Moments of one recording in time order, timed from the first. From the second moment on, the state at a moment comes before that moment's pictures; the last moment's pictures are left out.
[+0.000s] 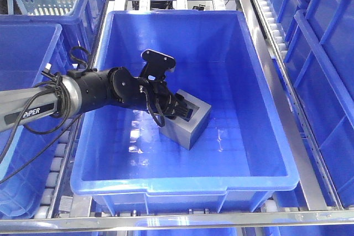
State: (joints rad) arm -0.51 2.05 -1.49 -0.52 0.34 0.47
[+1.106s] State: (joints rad) arm -0.51 1.65 -1.26 -0.48 0.51 0.49
